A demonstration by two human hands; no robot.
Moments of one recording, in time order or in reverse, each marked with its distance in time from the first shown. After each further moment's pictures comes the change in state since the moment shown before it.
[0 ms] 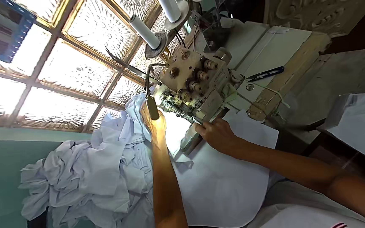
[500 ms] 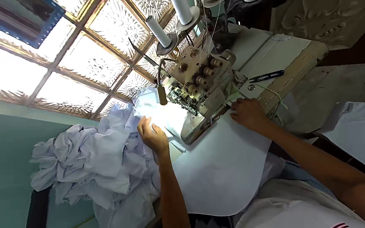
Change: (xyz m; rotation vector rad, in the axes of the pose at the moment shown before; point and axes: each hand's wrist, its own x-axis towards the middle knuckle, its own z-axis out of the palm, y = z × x) left_hand -0.094 -0.008 -0.050 -0.098 0.282 -0.060; right_hand -0.014 0.089 -0.041 0.069 -0.468 0.365
